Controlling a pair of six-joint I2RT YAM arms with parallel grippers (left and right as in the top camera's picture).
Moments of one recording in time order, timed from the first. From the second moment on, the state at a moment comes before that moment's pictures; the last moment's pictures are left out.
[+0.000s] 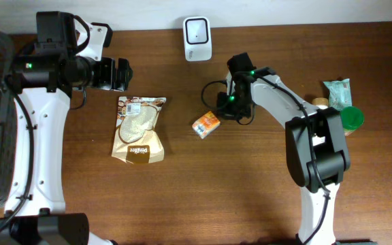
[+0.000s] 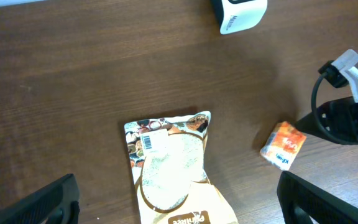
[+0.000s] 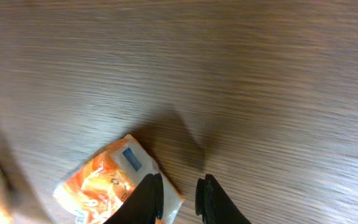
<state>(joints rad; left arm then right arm) 0.01 1.70 1.85 -1.12 0.24 0.16 0.31 2.19 1.61 -0.79 -0.37 0.37</state>
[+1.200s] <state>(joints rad) 0.01 1.70 1.85 -1.12 0.24 0.16 0.68 2.21 1.70 -0.72 -0.35 0.56</state>
